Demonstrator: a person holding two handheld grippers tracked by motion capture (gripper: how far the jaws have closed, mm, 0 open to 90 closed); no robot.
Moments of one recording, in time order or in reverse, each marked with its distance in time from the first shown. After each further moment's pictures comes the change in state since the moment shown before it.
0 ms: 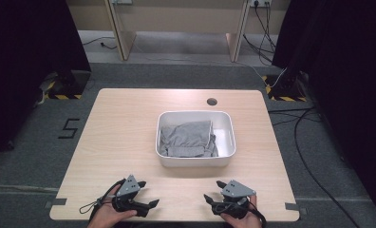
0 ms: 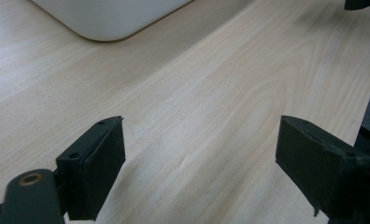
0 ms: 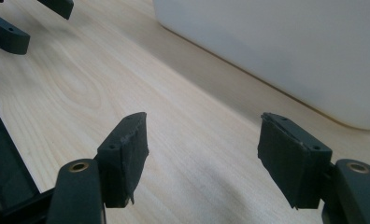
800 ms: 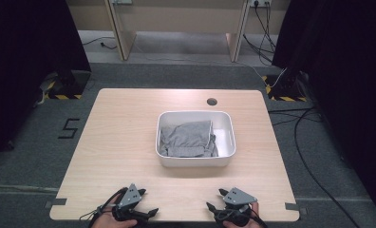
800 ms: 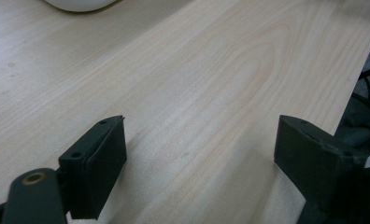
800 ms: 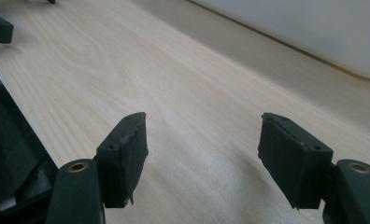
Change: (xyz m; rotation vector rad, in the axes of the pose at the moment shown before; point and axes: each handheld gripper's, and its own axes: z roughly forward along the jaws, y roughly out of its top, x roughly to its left) left arm -0.016 -0.018 -0.001 0.044 0.019 0.057; right arm 0.006 -0.024 -0.003 0.048 0.000 0.021
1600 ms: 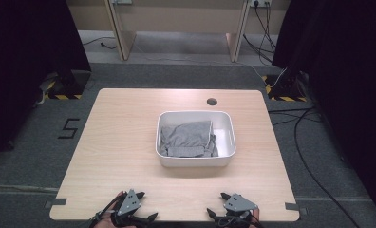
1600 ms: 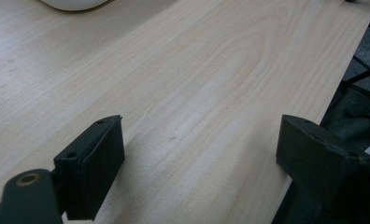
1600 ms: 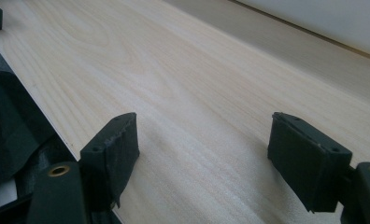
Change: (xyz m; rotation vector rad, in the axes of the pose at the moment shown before) left arm -0.011 -0.010 -0.004 -0.020 0.025 0.034; right arm 0.005 -0.017 0.000 -0.007 -0.002 -0.018
